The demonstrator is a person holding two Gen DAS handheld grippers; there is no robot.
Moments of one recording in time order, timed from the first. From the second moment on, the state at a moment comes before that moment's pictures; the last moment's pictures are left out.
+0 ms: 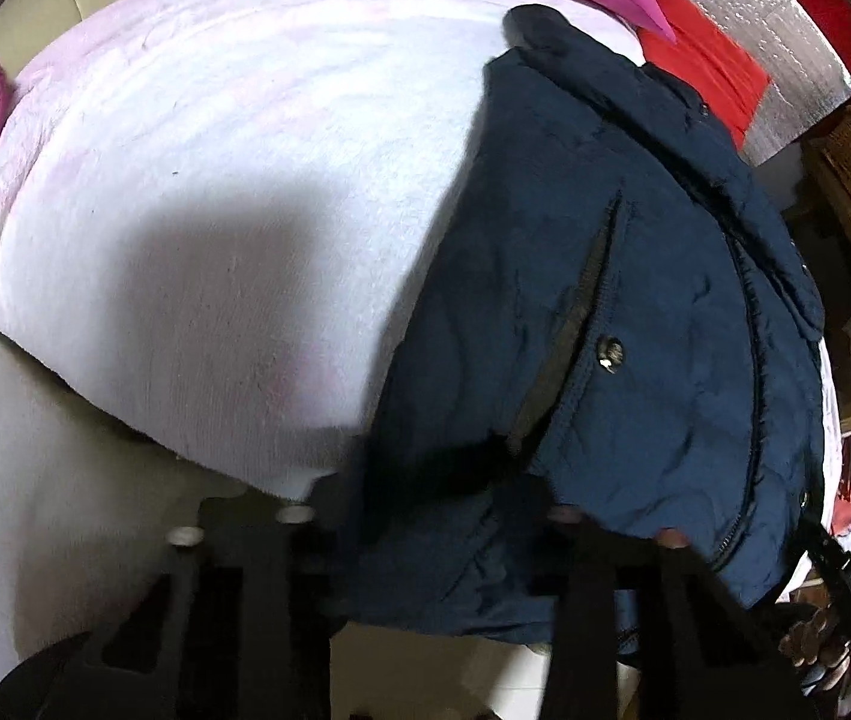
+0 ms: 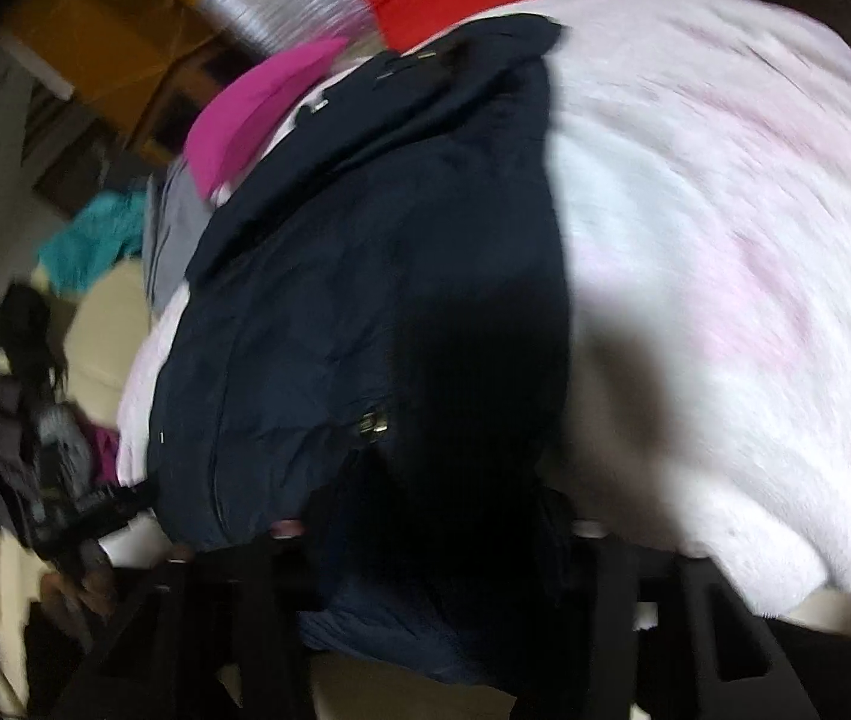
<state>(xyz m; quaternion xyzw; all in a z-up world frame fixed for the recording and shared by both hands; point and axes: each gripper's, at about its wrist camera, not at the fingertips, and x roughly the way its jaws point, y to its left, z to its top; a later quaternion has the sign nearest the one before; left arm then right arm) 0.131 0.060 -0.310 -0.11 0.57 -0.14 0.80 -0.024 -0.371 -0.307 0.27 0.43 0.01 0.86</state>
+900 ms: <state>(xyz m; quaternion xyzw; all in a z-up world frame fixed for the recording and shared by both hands) 0.140 0.063 -0.302 -0.13 0.57 -0.20 0.79 -0.014 -0.355 -0.309 0.22 0.44 0.04 0.87</state>
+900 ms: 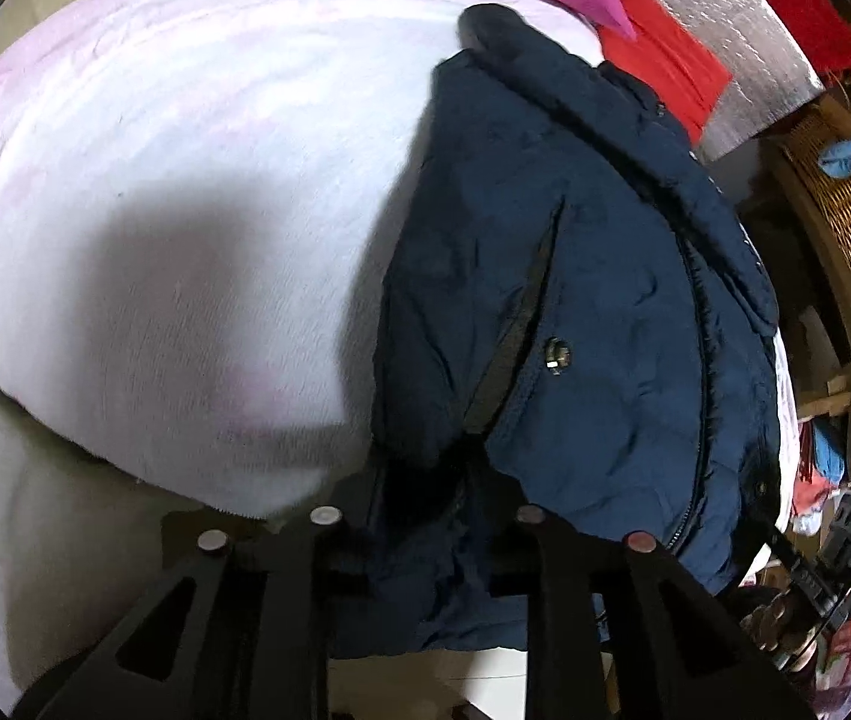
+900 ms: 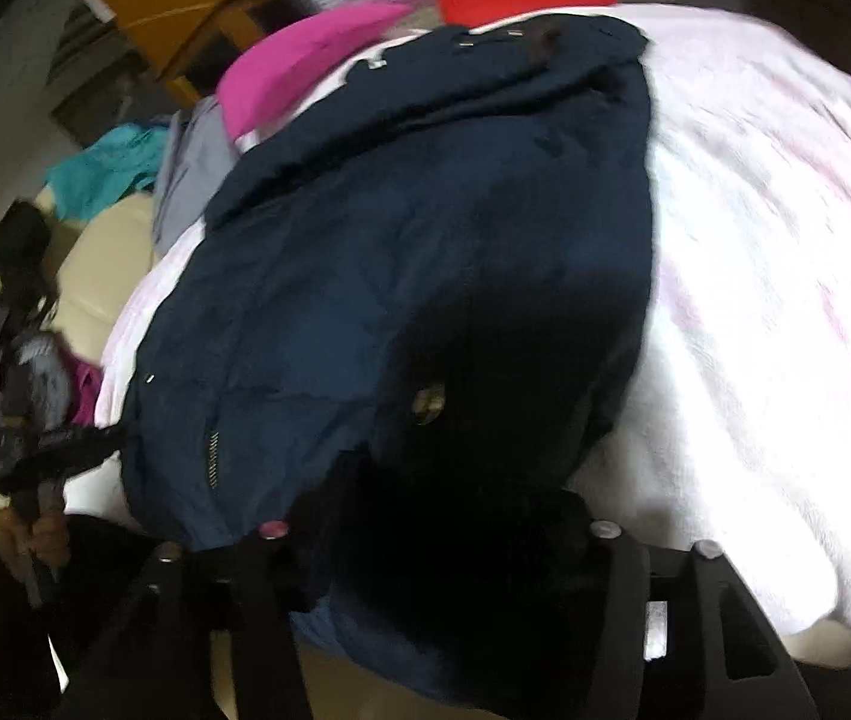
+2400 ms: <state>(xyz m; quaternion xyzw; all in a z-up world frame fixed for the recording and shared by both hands) 0.120 0.011 -0.283 0.11 0.45 -0.12 0.88 -0.027 -0.365 -0.324 0.30 0.42 0.06 0.85</state>
